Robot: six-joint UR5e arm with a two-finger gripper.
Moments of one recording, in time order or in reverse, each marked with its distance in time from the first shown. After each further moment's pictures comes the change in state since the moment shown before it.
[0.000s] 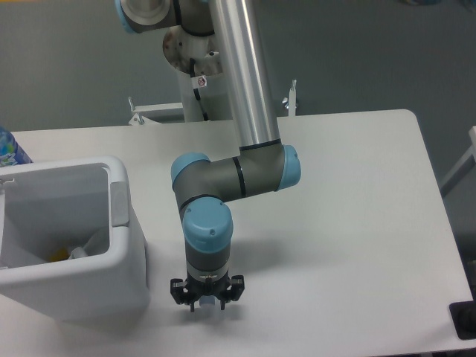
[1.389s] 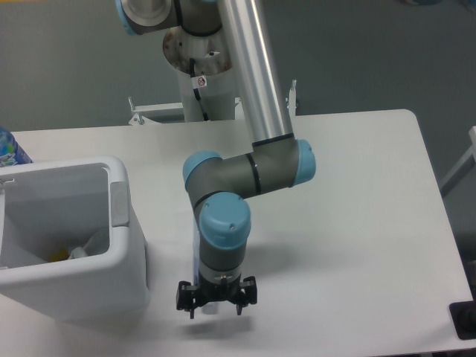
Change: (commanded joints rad) arm 0.014 -0.011 0.038 0.003 -0.031 -0.015
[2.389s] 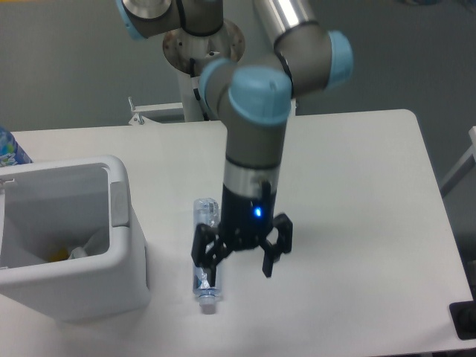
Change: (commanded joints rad) arm 0.129 0.171 0.006 0.000 -0.141 -0.019
